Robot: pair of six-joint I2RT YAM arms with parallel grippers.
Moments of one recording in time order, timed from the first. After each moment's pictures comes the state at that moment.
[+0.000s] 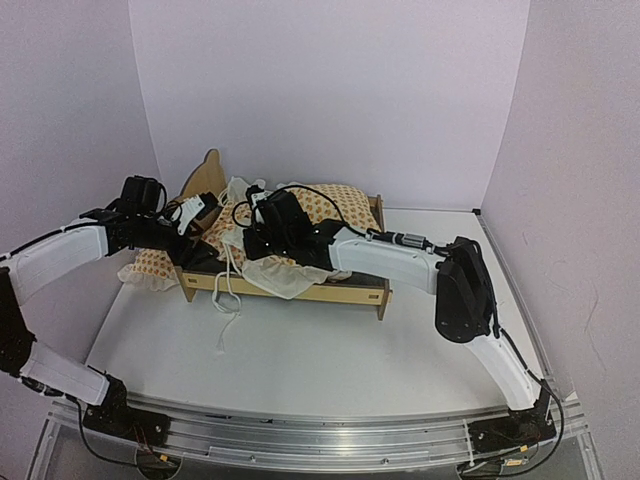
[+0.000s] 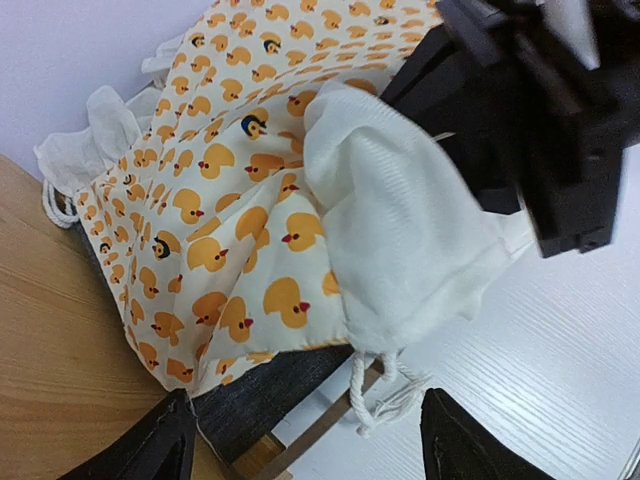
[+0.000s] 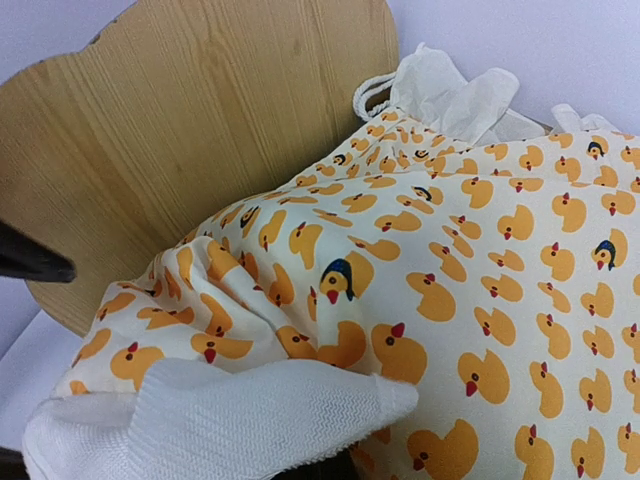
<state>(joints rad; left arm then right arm) -0.29 1.33 1.01 -0.39 0.37 0.53 1.00 2.47 2.26 -0.24 0.21 0.31</state>
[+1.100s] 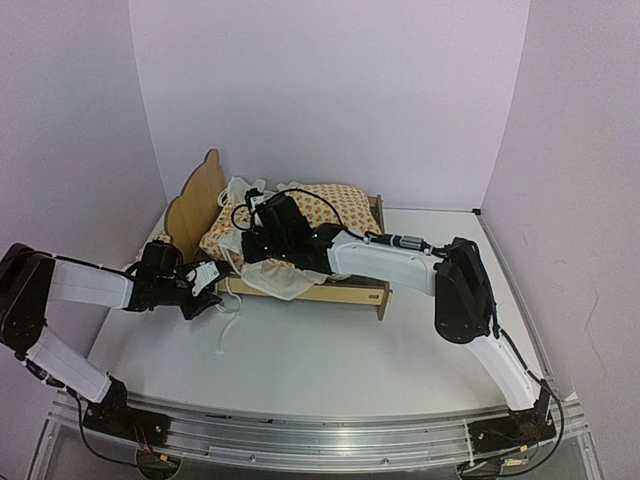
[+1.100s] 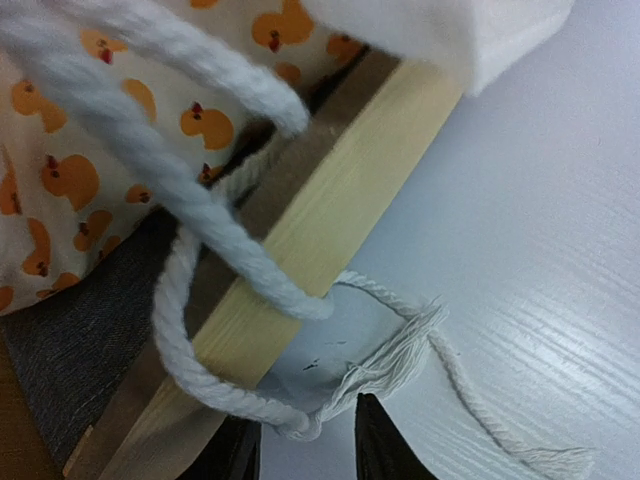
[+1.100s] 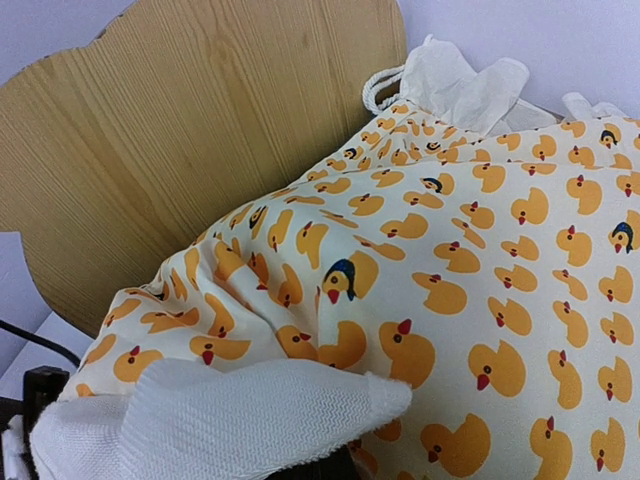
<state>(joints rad) -0.34 1.43 0.55 0.13 0.28 0.67 1.00 2.47 2.23 -0.21 0.20 0.34</state>
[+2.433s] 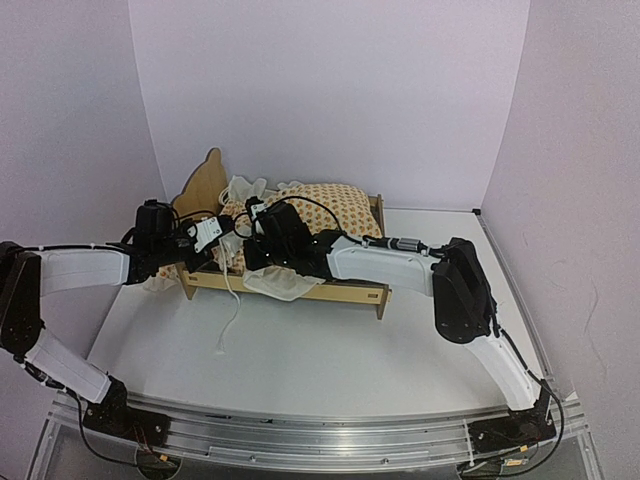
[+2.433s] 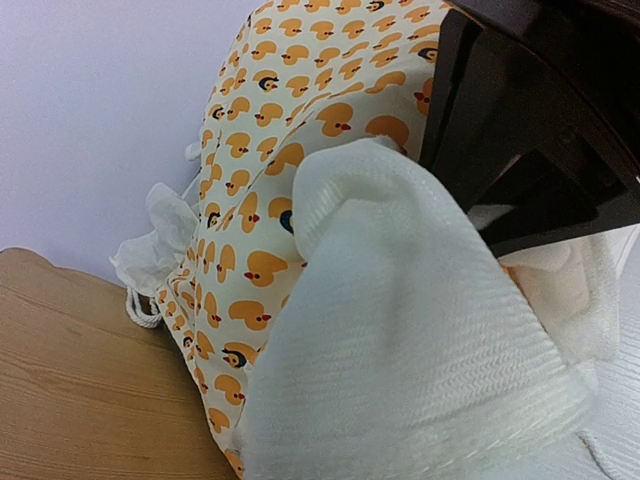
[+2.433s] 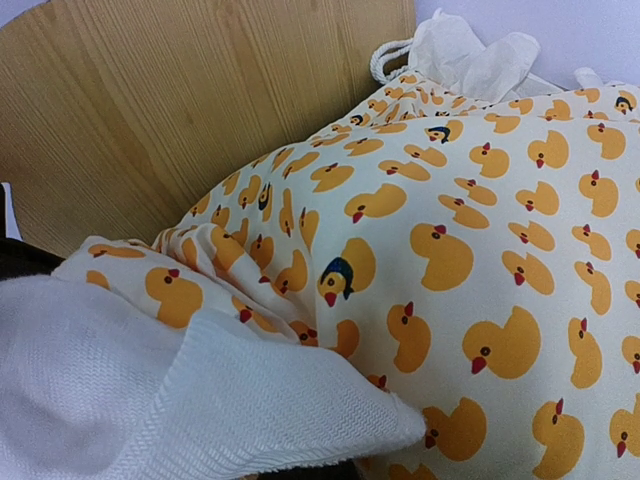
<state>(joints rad) -0.34 1.41 0.77 0.21 0.26 0.84 1.00 2.47 2.17 -0.18 0.18 0.33</state>
